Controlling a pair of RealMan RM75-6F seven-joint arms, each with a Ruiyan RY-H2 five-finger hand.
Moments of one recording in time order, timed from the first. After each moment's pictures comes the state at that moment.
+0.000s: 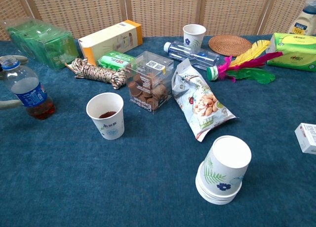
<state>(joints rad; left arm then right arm) -0.40 -1.53 -0.02 -0.99 1.55 1.17 -0.92 0.07 -1.04 0.06 -1.78 -1.41 1.42 -0.14</state>
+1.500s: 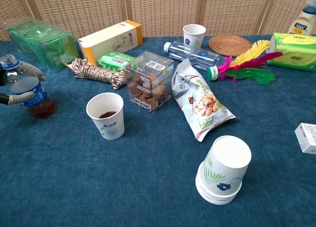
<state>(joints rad) -0.43 -1.64 -0.05 -0.91 1.50 1.18 -0.88 0.06 -1.02 0.06 -1.78 -1.41 1.41 -0.09</state>
